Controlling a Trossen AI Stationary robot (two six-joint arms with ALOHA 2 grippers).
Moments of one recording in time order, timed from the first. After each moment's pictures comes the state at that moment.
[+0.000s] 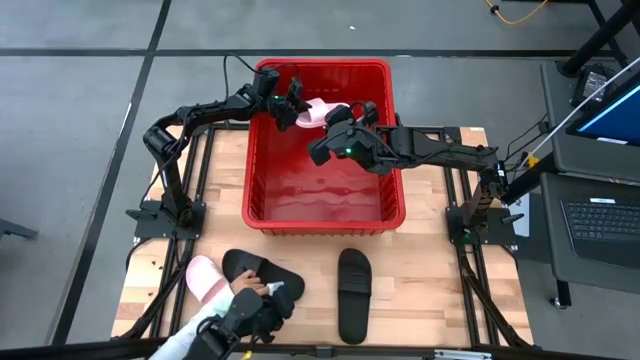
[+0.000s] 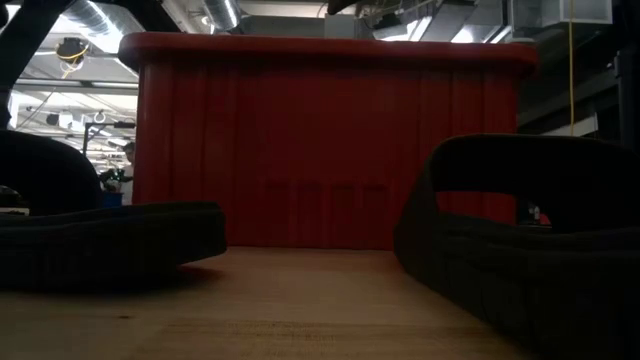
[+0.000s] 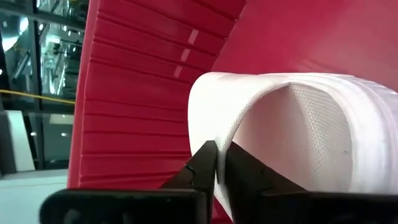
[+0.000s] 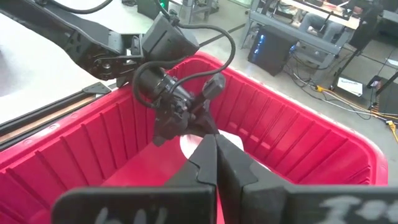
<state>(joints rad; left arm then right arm) 0.91 1.88 1.23 0.10 0.49 1.57 -0.04 1.83 2.05 -0.82 0.86 0.31</state>
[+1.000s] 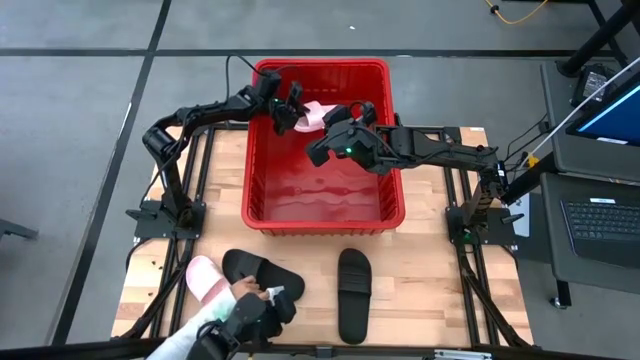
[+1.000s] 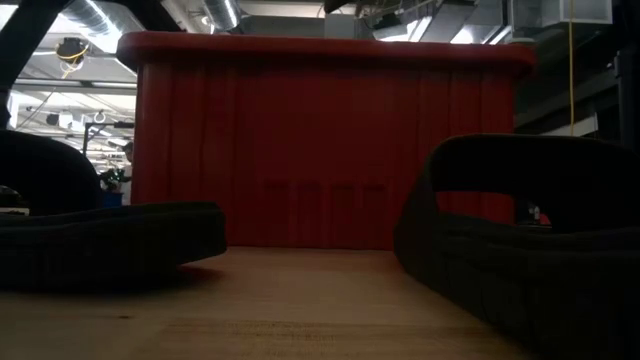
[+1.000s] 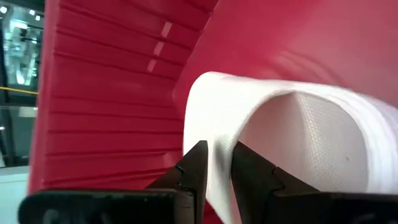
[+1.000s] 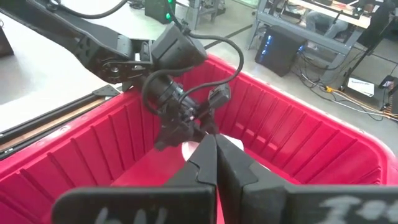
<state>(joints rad) 0.89 1.85 1.23 0.00 0.44 1.59 -0.04 1.83 2.05 -0.80 0.83 0.31</state>
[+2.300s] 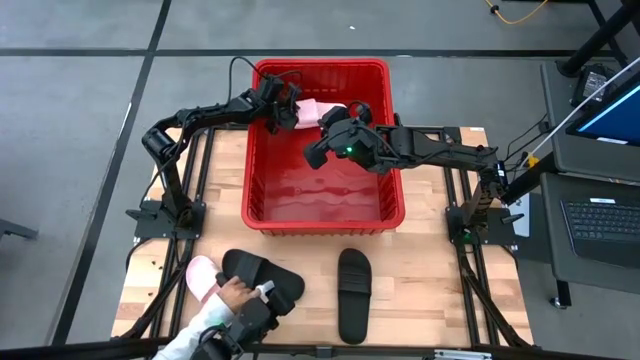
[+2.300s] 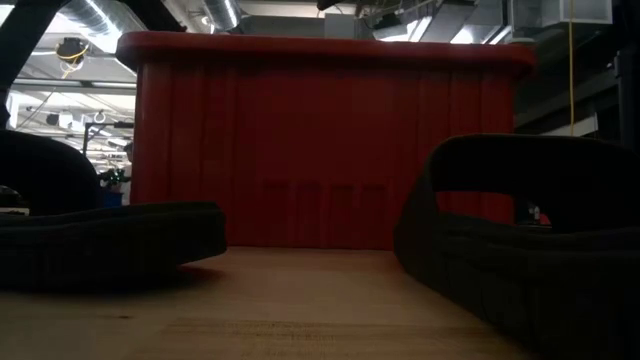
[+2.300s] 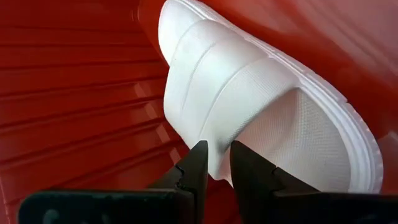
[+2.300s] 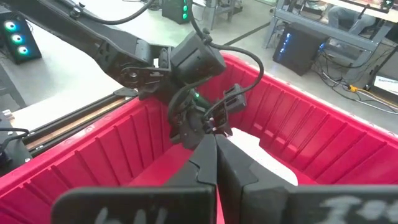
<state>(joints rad) 0.86 1.83 1.23 -0.07 0.07 1.66 -0.04 1.83 2.05 -0.77 0.76 0.31</state>
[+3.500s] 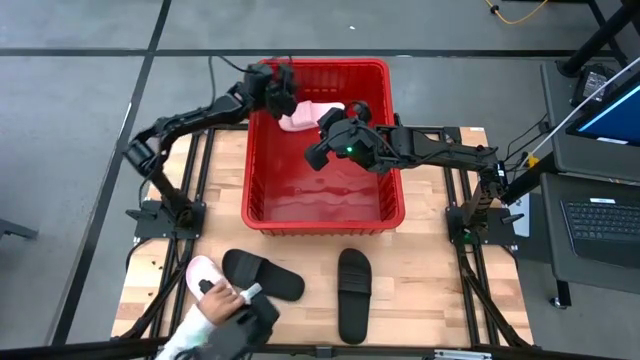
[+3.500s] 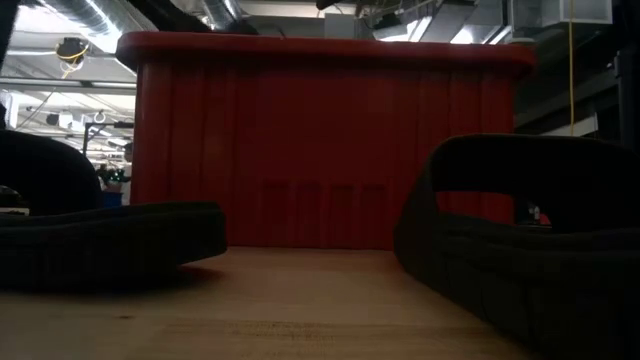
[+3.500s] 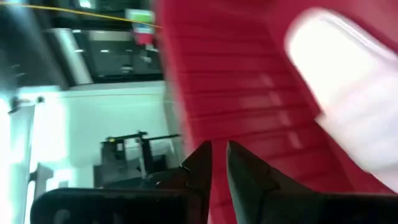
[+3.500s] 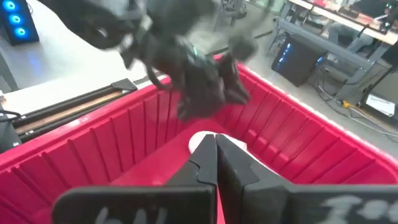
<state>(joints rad) 0.82 1.62 1.23 0.06 0.01 1.54 -0.04 1.83 2.05 -0.76 0.76 0.20</state>
